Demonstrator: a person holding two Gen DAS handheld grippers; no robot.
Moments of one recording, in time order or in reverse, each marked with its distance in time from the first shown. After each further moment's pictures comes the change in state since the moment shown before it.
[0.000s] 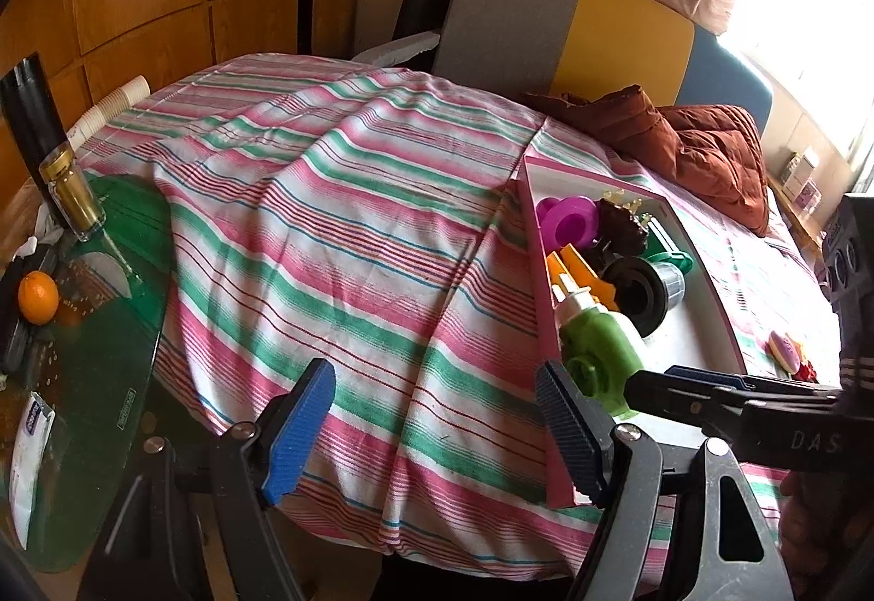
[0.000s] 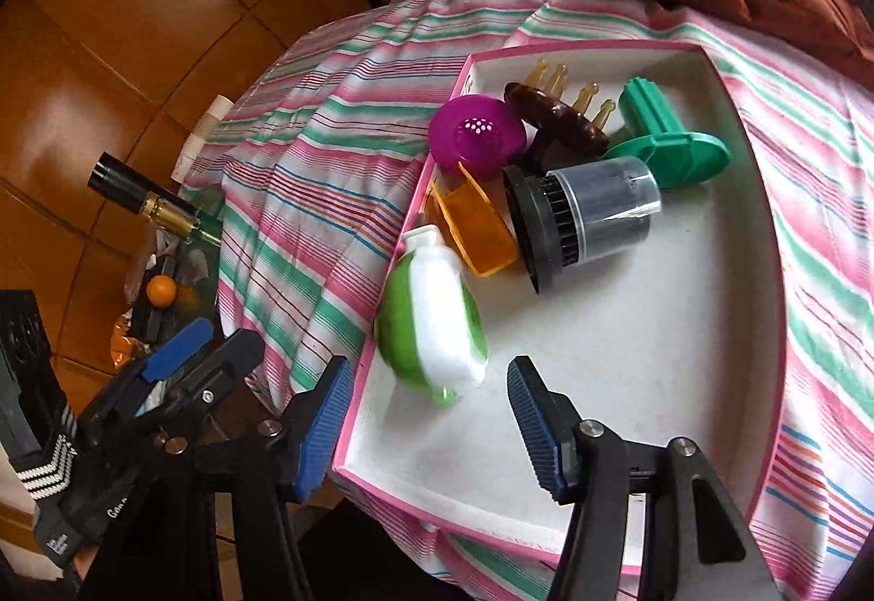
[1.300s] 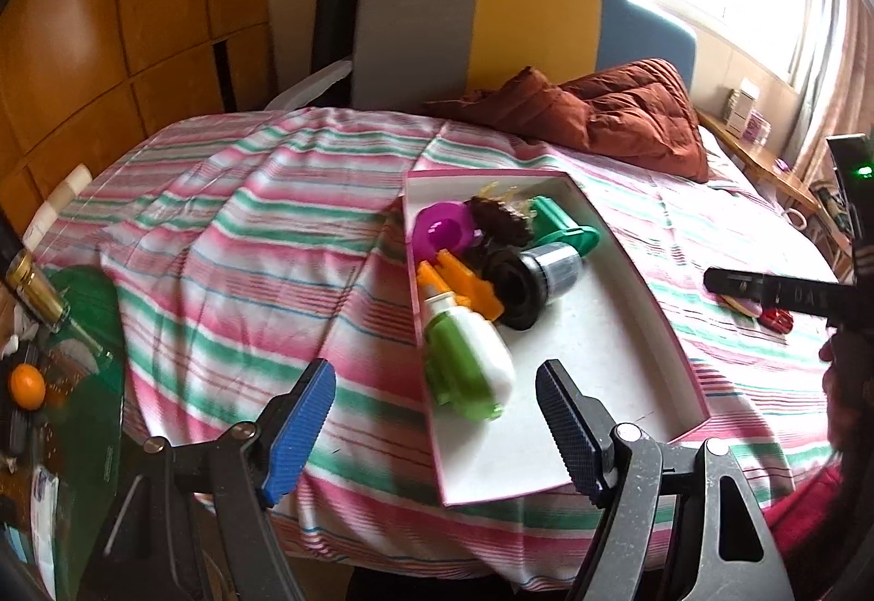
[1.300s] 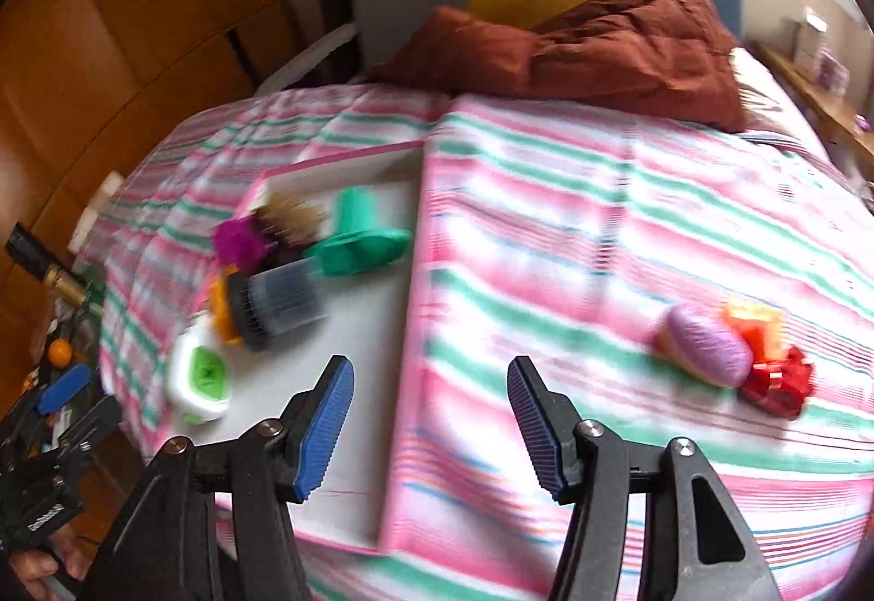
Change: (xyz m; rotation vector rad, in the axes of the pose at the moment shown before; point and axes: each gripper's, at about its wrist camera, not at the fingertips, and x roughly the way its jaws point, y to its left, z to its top) left arm -0.017 -0.078 0.000 0.225 -0.036 -0.066; right arm -0.103 -0.108 -0.008 0.075 -0.206 -0.331
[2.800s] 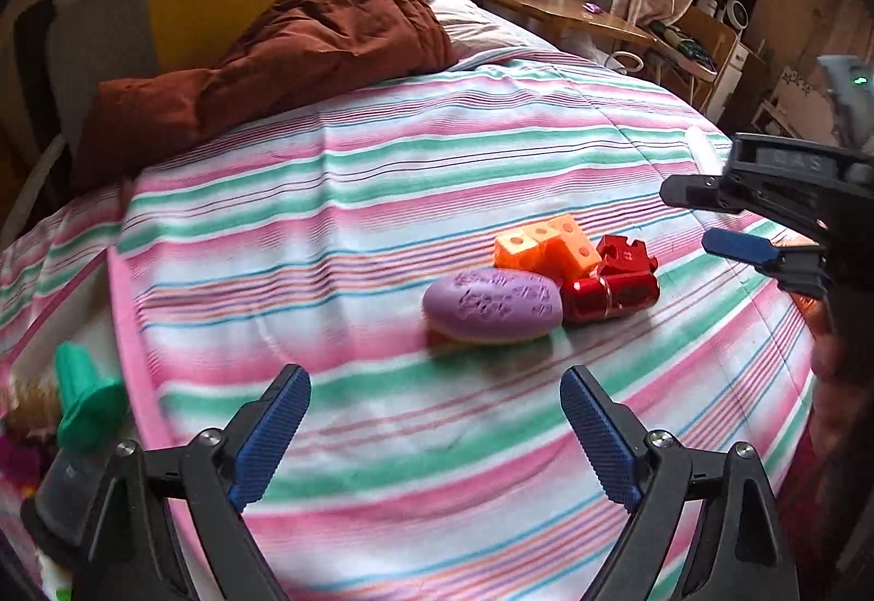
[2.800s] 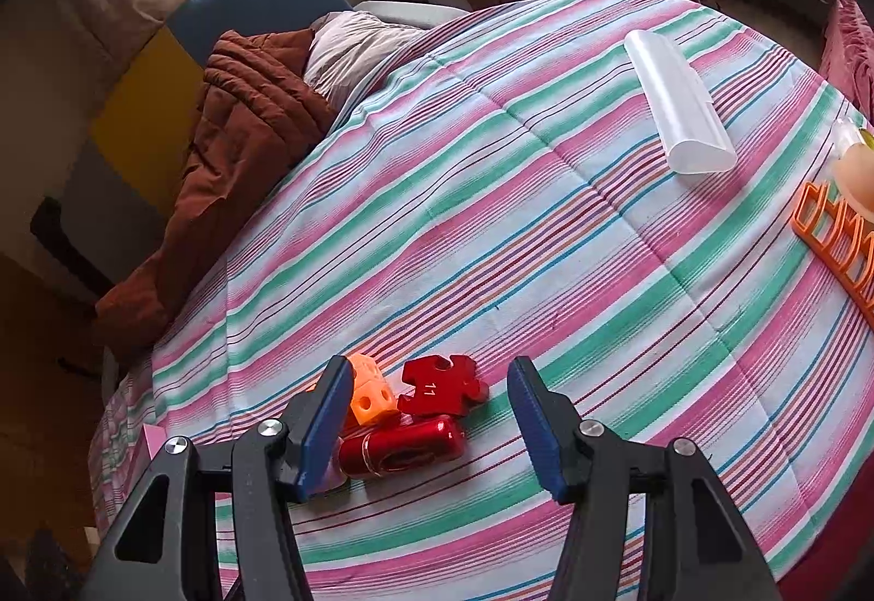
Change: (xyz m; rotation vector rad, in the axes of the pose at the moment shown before) left arm 0.128 -0.294 0.054 0.446 0.197 -0.361; right arm -0.045 -0.266 -0.039 0.849 -0.163 -0.192
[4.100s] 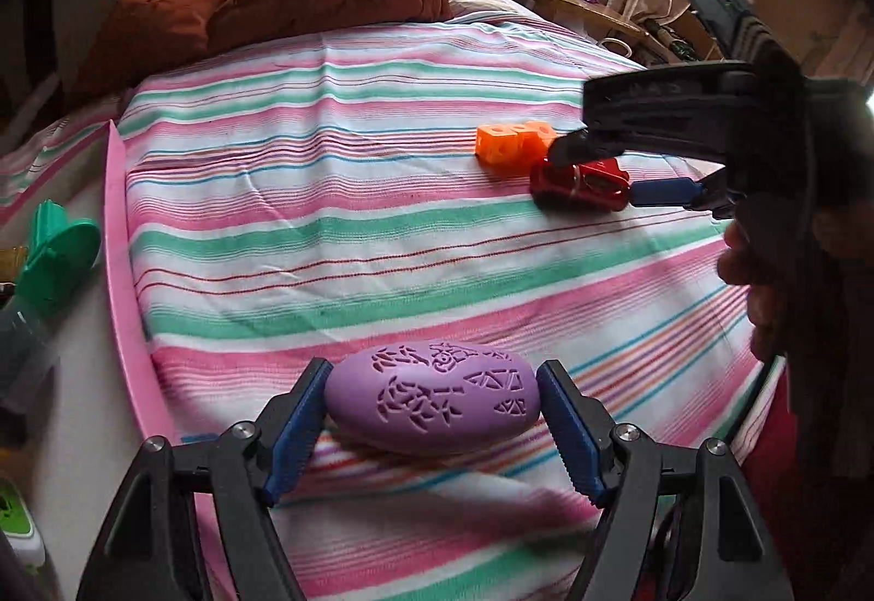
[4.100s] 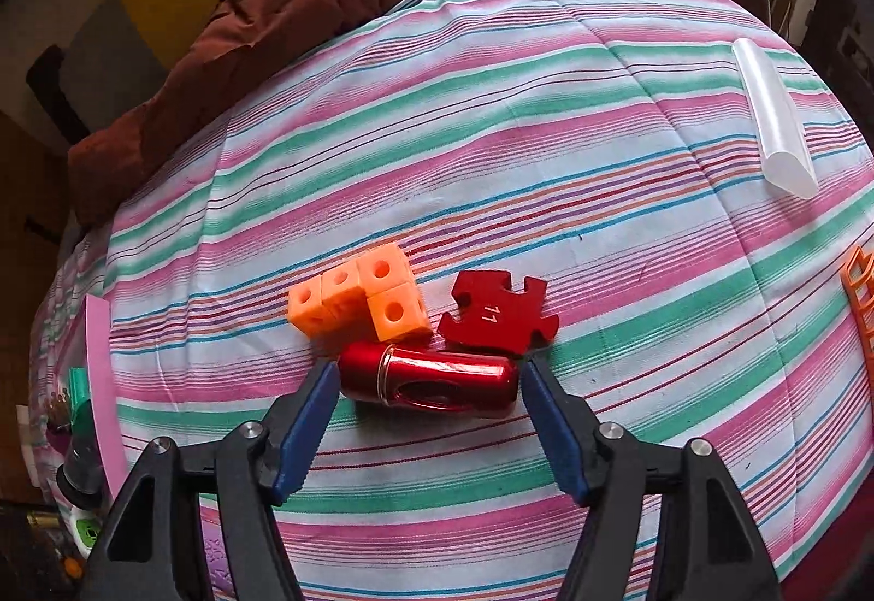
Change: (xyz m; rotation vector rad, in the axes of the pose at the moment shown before) left arm -0.023 0.003 -0.079 -0.072 0.034 -0.074; right arm 0.047 0.040 -0.030 -0.265 0.196 -0.096
